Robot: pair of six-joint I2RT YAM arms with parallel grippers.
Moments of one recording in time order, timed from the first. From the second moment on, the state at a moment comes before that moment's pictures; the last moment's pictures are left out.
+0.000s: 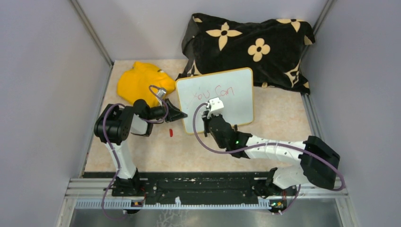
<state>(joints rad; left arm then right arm) -0.18 1.95 0.61 1.47 1.19 -0.71 1.08 1.30 0.71 0.30 0.65 0.27</state>
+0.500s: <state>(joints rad) -0.18 1.95 0.61 1.47 1.19 -0.71 1.04 1.32 0.72 0.30 0.63 0.29</state>
